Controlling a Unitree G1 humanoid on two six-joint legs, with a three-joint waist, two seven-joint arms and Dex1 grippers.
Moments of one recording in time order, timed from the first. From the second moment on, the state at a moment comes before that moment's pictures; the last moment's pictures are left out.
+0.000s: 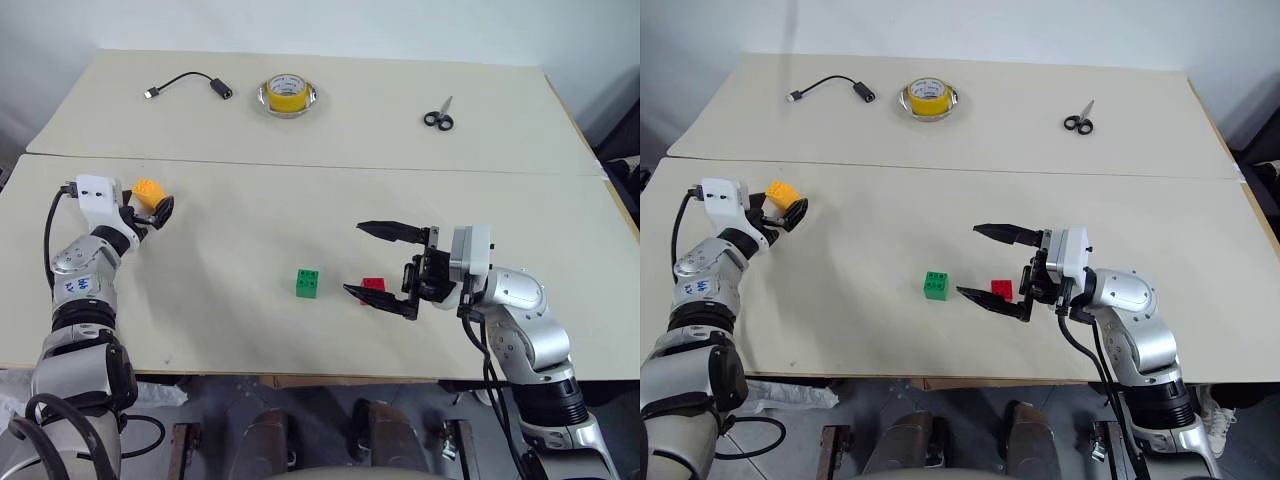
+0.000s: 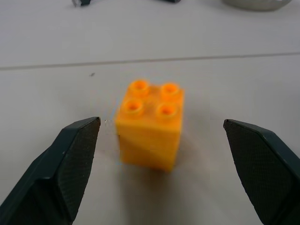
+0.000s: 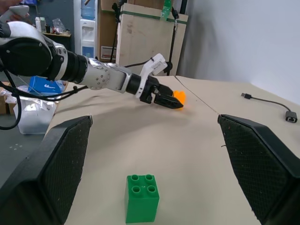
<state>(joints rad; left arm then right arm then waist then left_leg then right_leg) -0.81 0.64 0.32 1.12 -0.18 -0.12 -0.50 -0.30 -0.45 0.04 -0.24 0.53 0.06 1.08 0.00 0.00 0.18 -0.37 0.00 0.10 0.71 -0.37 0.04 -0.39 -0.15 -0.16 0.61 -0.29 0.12</state>
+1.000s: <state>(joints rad) -0.45 0.74 0.06 0.49 -0.34 -0.20 -1.50 -0.13 -0.66 -0.06 -0.30 0.60 0.11 1.17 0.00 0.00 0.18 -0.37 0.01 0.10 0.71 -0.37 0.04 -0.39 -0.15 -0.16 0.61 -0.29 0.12</state>
